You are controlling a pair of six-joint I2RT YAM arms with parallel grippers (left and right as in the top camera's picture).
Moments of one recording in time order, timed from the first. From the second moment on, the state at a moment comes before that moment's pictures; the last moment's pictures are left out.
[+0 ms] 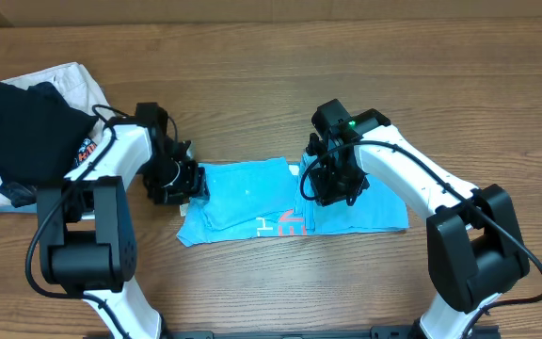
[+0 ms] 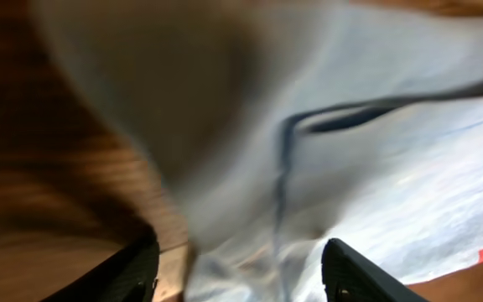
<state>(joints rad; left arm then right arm) 0.00 1.95 1.22 -0.98 0.31 -0.01 0.46 1.88 1.33 -1.08 -0.20 0.10</state>
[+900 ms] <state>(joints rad) 0.10 1.98 1.49 -1.16 0.23 -0.03 0.32 1.88 1.43 -1.12 -0.12 0.16</state>
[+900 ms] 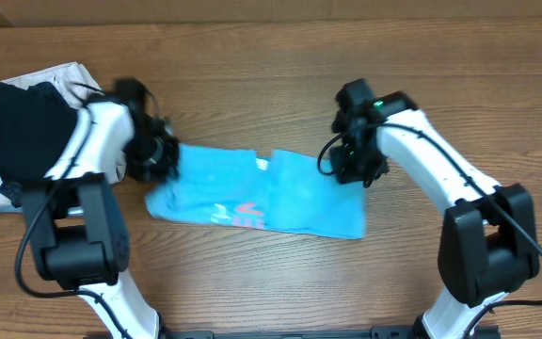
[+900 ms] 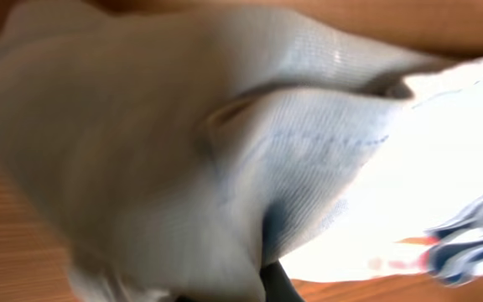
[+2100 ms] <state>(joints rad) -0.49 1.98 1.79 -1.37 0.08 -0.30 0.18 1.88 1.45 -1.18 -0.11 0.16</state>
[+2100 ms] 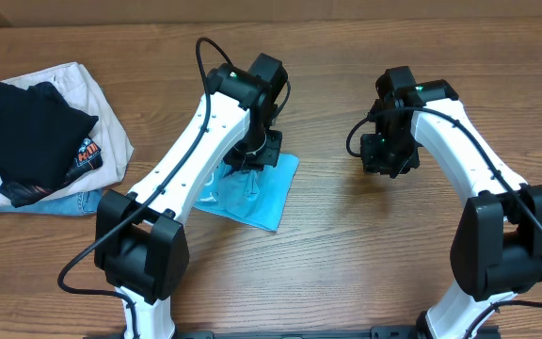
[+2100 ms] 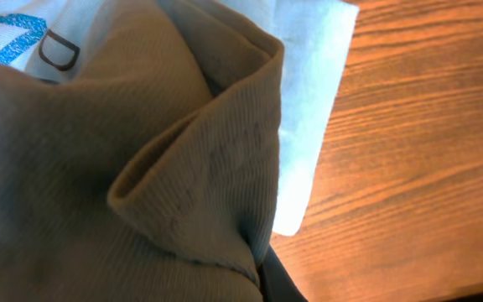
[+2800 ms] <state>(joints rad) -0.48 1.98 1.78 -1.38 0.17 -0.27 0.18 1.88 1.45 -1.18 -0.11 0.16</state>
